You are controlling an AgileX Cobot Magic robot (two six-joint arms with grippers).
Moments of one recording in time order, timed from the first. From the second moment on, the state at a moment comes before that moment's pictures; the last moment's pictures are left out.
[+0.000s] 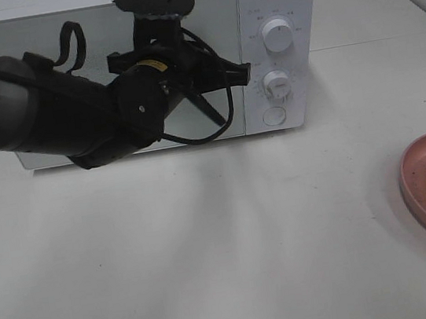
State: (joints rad) left arm -0.79 2.07 -1.23 -0.73 -0.62 0.57; right arm 0.05 0.00 -0.51 -0.01 1.04 0.08
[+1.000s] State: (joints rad) left arm -0.81 1.99 -1.15 -0.82 -0.58 0.63; right arm 0.05 0.00 -0.51 -0.01 1.04 0.08
